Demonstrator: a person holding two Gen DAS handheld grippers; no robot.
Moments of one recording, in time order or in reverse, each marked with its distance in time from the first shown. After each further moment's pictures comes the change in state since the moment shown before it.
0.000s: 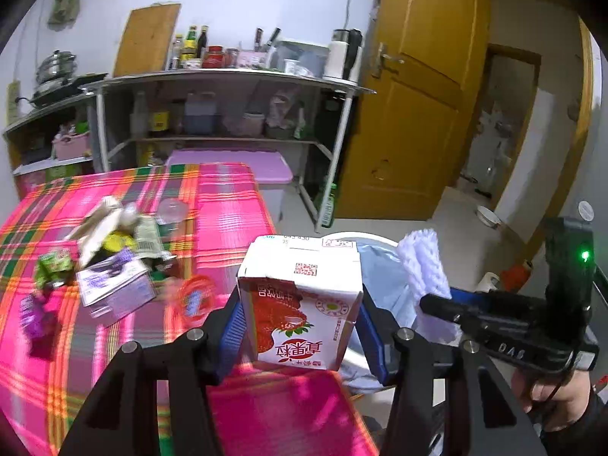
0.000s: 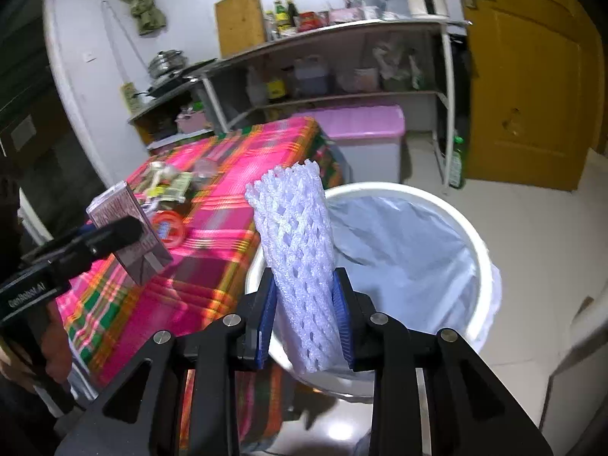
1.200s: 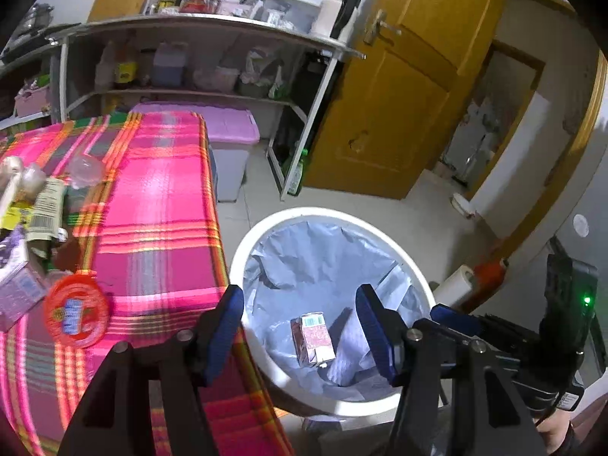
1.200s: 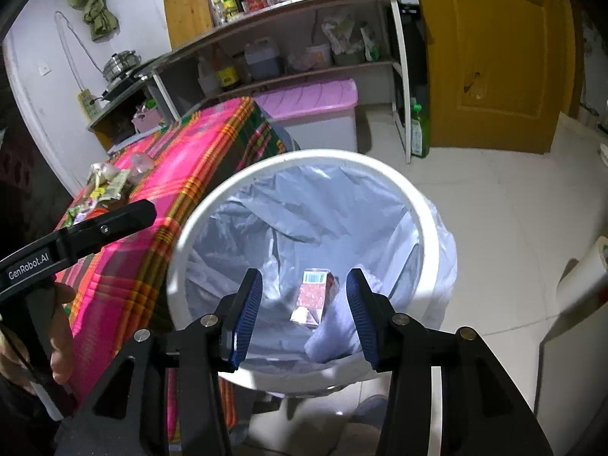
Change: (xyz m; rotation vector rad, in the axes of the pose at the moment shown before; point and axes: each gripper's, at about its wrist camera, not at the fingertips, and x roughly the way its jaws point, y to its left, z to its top) left arm 0.082 -0.015 0.005 -0.085 0.127 -0.123; right arm 0.000 -0.044 -0.010 0.082 0.034 -0.085
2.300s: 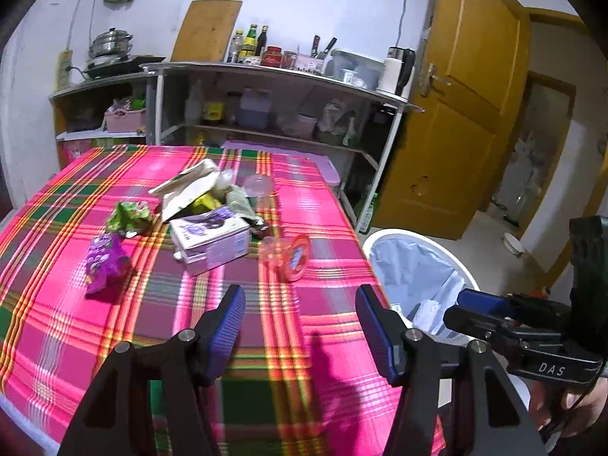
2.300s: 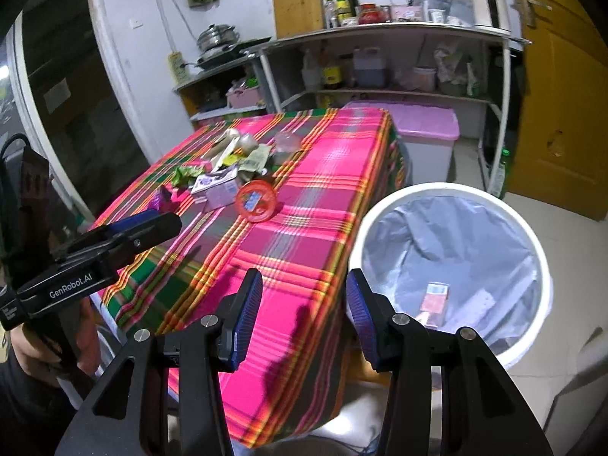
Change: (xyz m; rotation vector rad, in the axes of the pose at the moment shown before) left arm -0.143 0.071 -0.064 -0.057 -0.174 0.244; right arm -0.017 0.136 -0.011 -0.255 0.016 0.213
